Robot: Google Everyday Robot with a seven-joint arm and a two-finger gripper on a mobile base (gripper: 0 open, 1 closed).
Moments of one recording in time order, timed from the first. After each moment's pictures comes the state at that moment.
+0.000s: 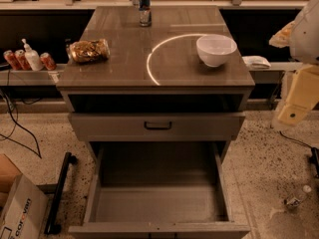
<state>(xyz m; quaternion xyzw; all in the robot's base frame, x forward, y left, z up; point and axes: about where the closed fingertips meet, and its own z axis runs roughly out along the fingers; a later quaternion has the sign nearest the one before) 0.438 -0.217 0.977 -0.60 0.78 -0.03 0.16</state>
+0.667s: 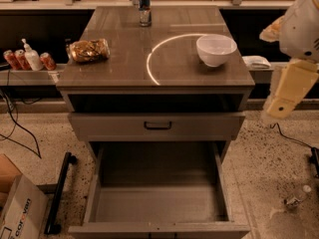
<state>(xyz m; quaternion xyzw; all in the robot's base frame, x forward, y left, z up) 0.452 -0.203 0.979 -0.61 0.77 -0.03 0.18</state>
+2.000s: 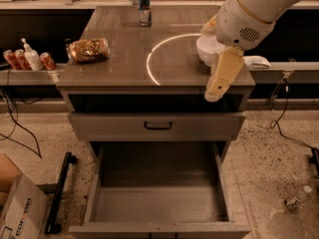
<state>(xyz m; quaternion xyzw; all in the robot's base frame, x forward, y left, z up) 0.530 -0.115 0.954 -0.67 0.71 0.05 0.22</state>
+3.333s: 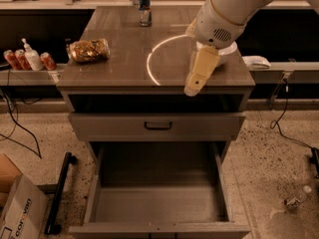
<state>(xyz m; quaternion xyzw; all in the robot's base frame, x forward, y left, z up) 0.565 -0.079 0.935 -0.67 0.71 0.06 0.22</state>
